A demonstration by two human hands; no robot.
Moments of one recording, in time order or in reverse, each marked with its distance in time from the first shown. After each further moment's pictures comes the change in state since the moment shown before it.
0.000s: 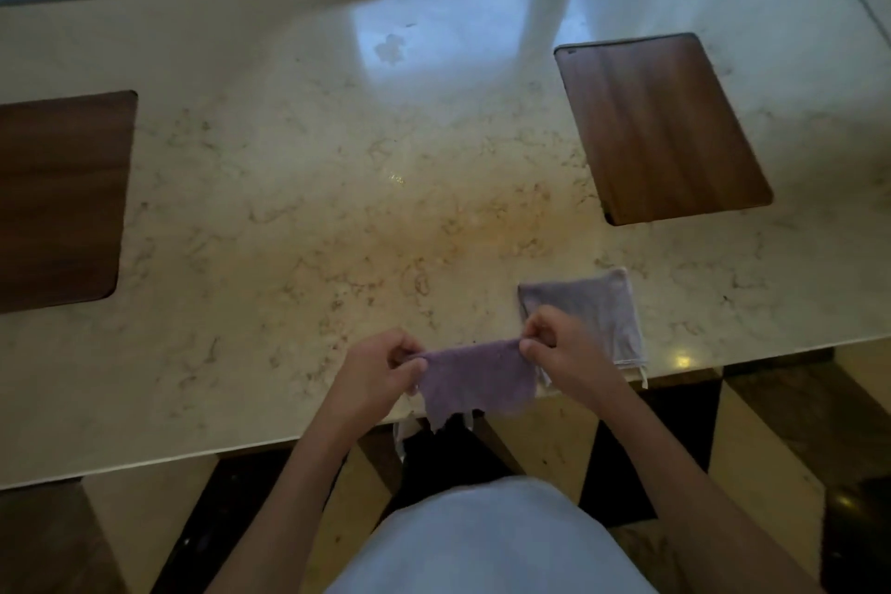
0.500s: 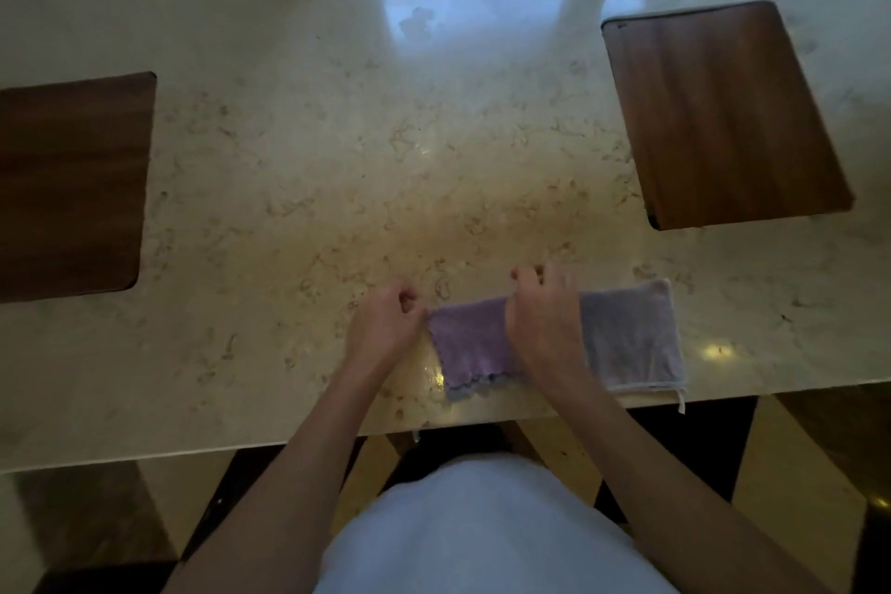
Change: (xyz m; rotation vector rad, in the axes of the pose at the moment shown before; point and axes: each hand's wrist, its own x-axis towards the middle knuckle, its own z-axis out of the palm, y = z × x) left_hand 0.083 -0.007 -0.002 0.248 0.255 -0.190; right_hand 0.075 -0.023 0.053 -0.537 0.350 -0.037
